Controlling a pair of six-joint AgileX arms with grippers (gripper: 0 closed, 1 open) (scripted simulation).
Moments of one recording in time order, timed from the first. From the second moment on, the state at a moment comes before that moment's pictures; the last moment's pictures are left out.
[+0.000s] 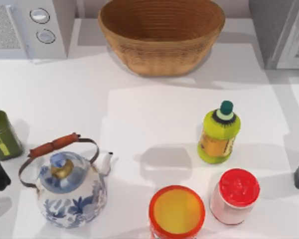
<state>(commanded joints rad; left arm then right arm) 0.00 0.00 0.00 0.00 0.00 0.00 0.10 2.08 2.75 -0.68 0.12 0.02</state>
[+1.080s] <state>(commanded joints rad) 0.00 0.00 0.00 0.00 0.00 0.00 0.05 1.54 2.12 -0.46 0.07 -0.04</state>
